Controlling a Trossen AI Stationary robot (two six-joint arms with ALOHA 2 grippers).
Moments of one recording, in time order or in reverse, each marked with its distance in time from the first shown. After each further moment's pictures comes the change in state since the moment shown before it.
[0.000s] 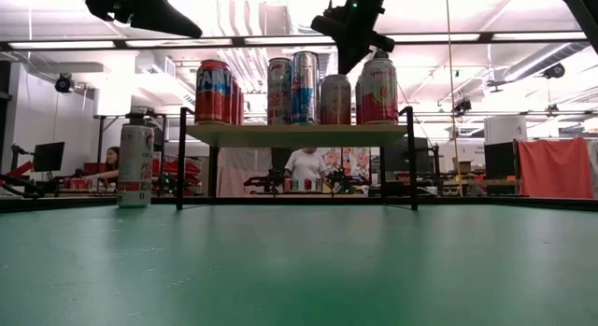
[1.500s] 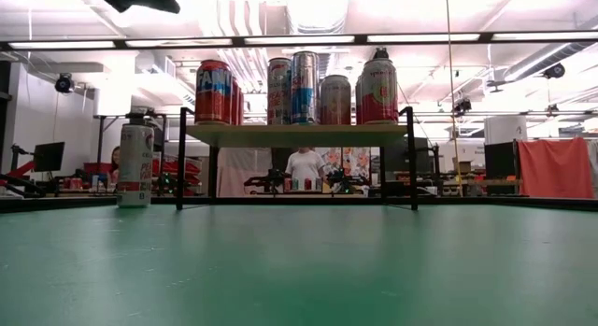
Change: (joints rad) left arm -0.084 0.000 0.189 -0.337 0.007 -0.478; right arm 0.442 -0.095 0.155 -0.162 0.010 -0.010
